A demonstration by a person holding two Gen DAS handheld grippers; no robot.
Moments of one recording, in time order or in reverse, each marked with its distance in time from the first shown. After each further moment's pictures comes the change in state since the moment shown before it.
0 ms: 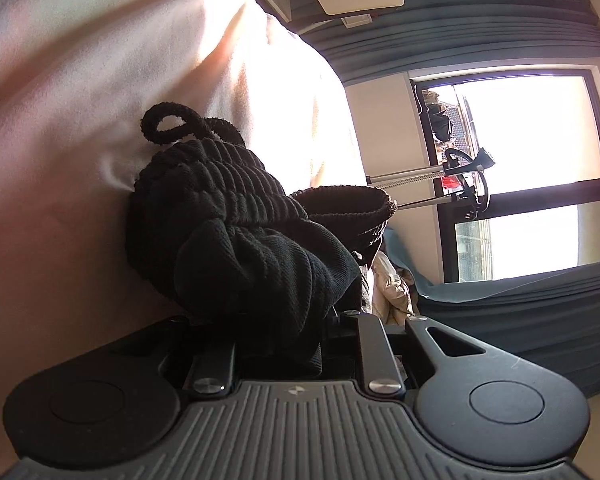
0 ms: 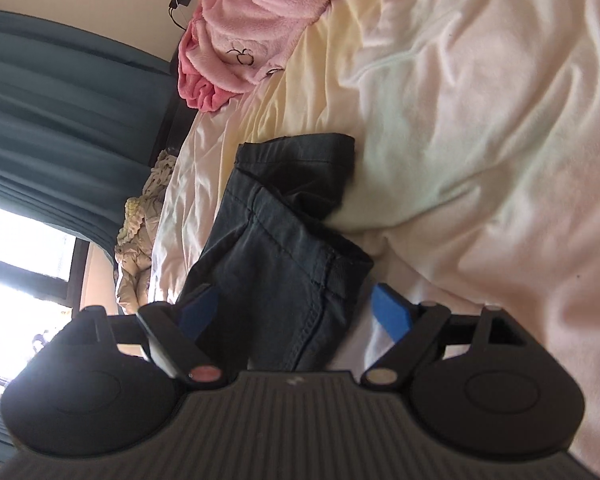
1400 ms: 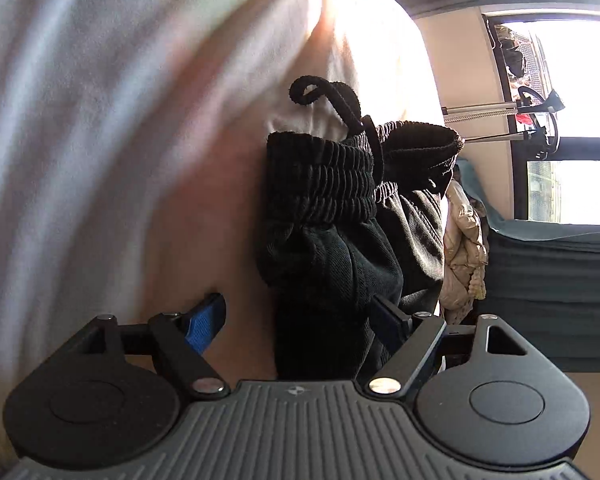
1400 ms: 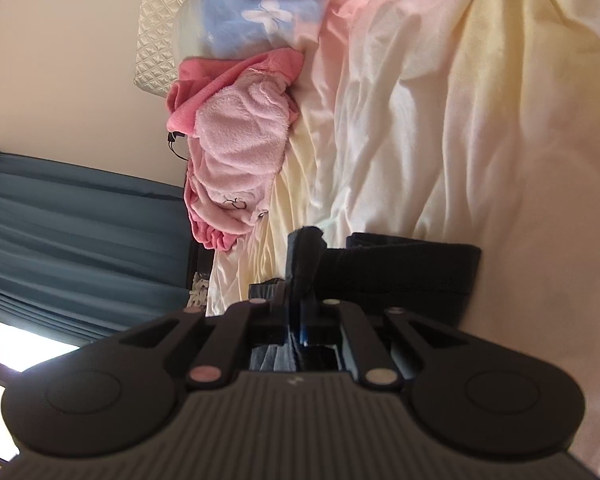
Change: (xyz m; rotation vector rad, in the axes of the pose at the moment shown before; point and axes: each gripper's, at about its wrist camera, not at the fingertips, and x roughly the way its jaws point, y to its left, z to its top) left arm -0.077 0.022 0.024 -0.022 0.251 0.229; right arm -0.105 -0.066 0.037 0.202 -0.314 0.127
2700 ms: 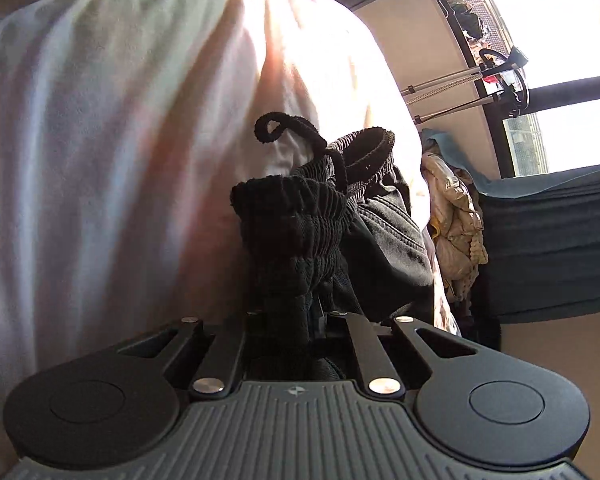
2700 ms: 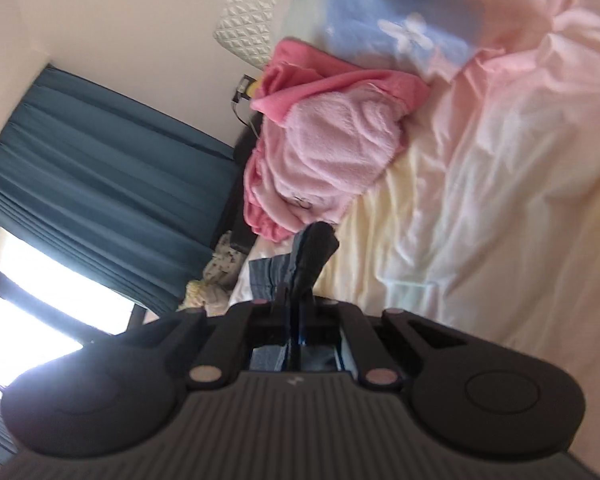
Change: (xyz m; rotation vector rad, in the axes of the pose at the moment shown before) left arm -0.015 -0.016 0.018 0.217 0.024 0.017; right arm 0.008 0.053 0.066 -0.259 0.120 -0.008
